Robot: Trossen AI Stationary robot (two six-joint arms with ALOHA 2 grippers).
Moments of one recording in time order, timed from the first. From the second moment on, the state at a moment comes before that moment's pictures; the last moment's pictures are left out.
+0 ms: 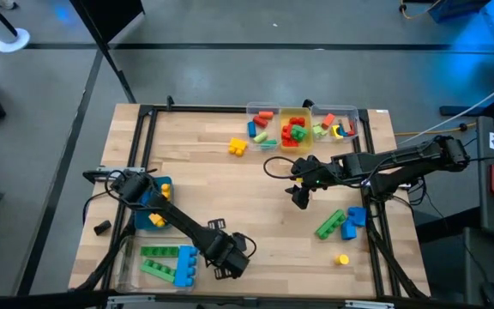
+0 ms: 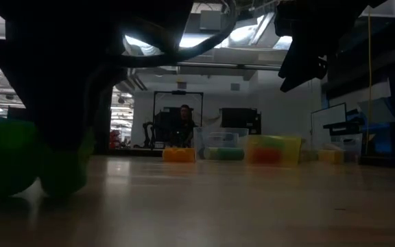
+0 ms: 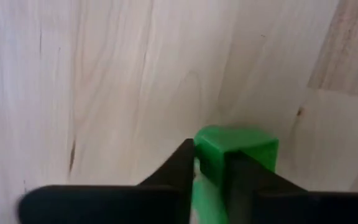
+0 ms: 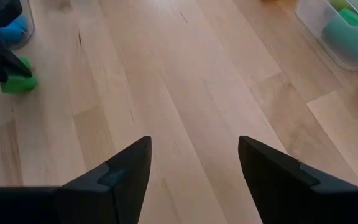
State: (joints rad) left arm -0.55 2.17 1.69 -1.04 -0.15 -0.74; right arm 0.12 1.25 0.89 -0.52 0.14 0.54
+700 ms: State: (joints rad) left arm -0.19 2.17 1.86 -0.94 -0.13 -0.05; right arm 0.12 1.01 1.08 -0.80 0.14 0.41
